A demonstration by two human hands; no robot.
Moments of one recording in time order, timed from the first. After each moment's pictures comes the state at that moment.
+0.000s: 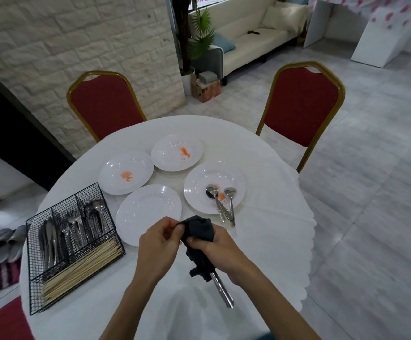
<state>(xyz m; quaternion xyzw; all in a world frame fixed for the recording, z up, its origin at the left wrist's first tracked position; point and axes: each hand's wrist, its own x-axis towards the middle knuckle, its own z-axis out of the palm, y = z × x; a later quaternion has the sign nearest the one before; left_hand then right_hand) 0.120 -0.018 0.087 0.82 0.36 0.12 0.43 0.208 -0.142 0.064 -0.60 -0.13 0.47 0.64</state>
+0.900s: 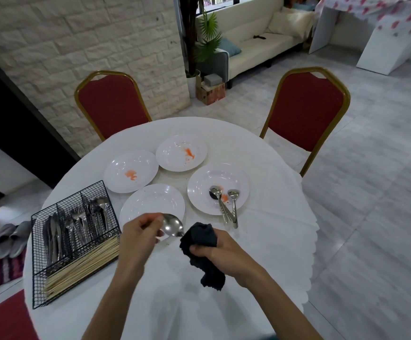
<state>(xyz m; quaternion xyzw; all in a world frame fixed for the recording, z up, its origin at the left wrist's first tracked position) 0.111 0.018 0.090 0.68 0.45 0.18 0.55 0.206 -0.150 0.062 -0.62 -0.15 0.51 0.58</state>
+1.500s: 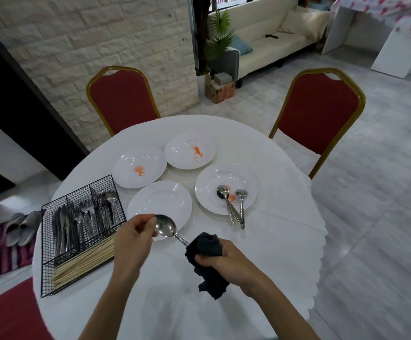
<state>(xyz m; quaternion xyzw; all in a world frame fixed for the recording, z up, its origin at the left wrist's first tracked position) 0.090 0.033 0.075 0.70 0.46 0.22 0.50 0.196 -0.151 0.051 -0.61 -0.14 0.55 0.56</state>
